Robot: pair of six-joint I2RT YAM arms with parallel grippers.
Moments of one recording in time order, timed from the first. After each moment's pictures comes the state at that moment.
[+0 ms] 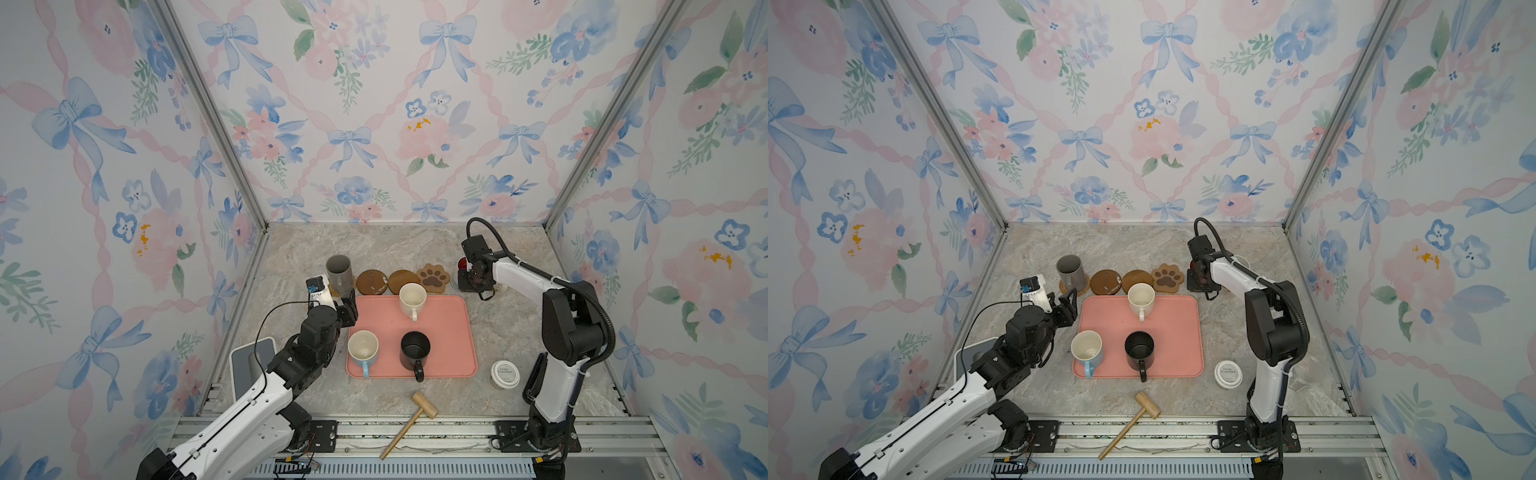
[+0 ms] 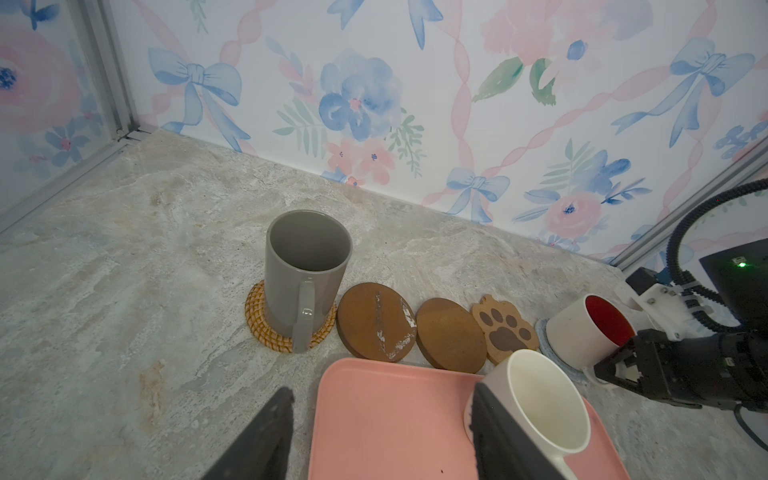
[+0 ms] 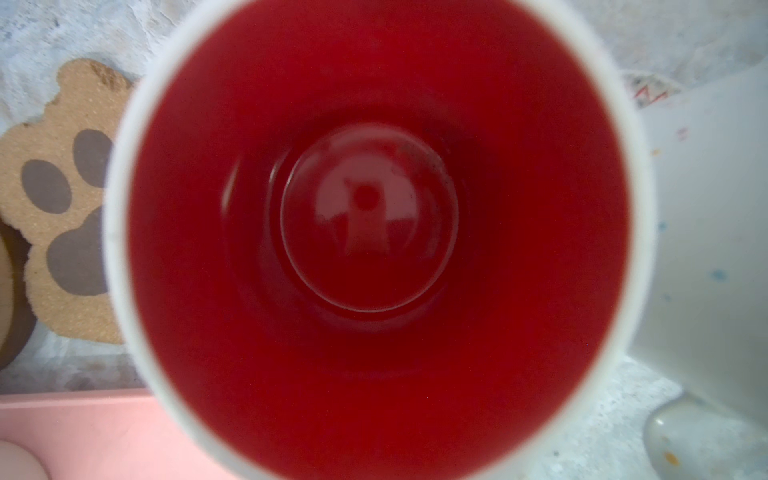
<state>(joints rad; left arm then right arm) -0.59 0.78 0.49 -0.01 -0.47 -0.48 0.32 1.92 1.40 -0.68 0.14 0.32</state>
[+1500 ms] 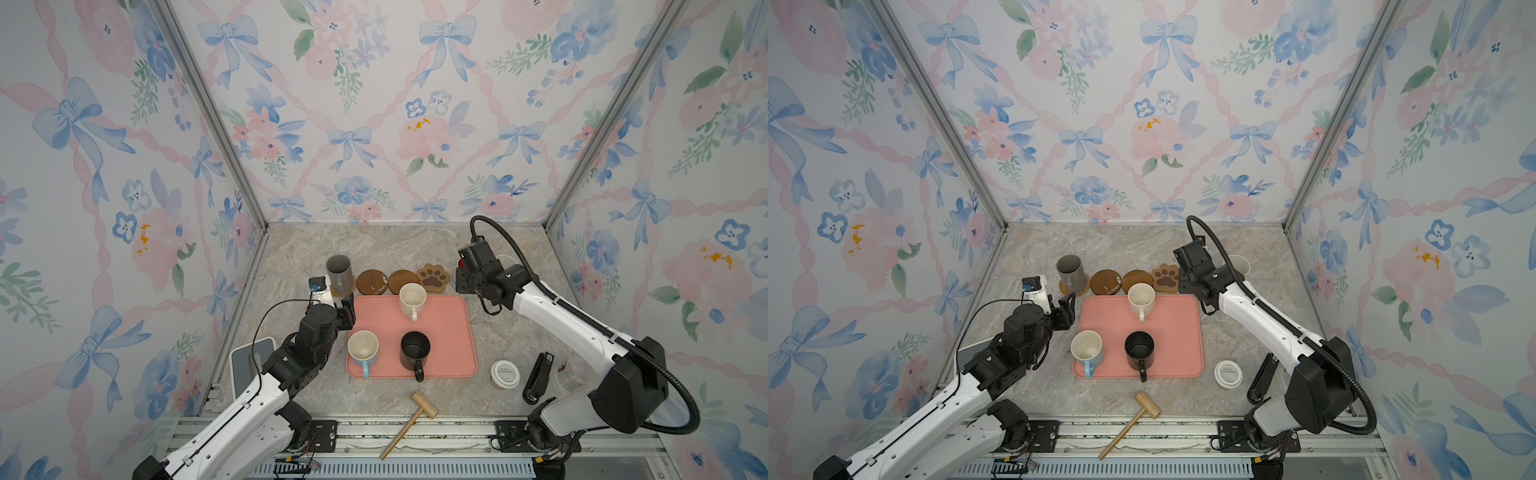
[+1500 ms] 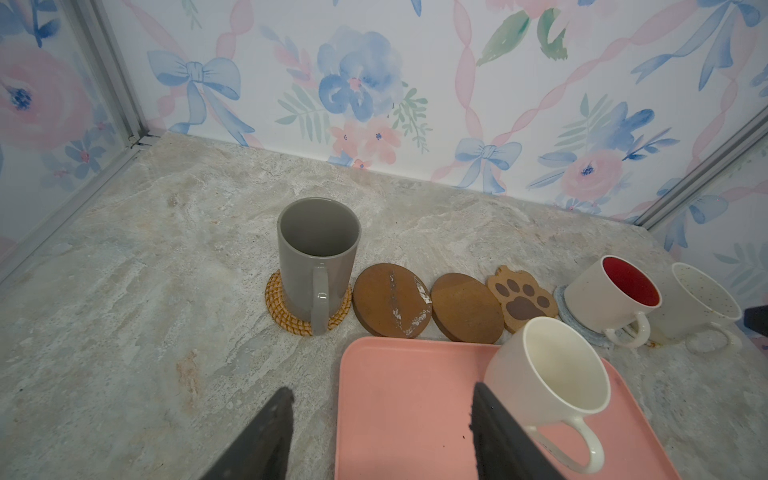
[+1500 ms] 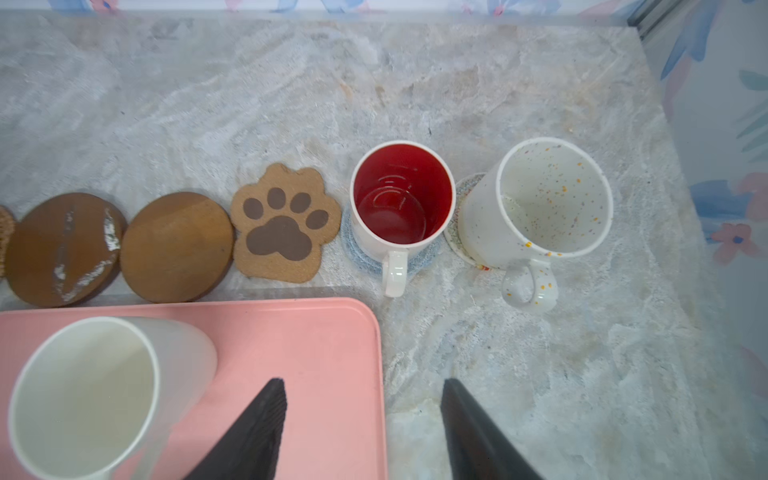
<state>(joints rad) -0.59 0.75 0.57 -0.19 -0.44 -0.42 0.60 1.45 1.27 -0.71 0.43 0.45</state>
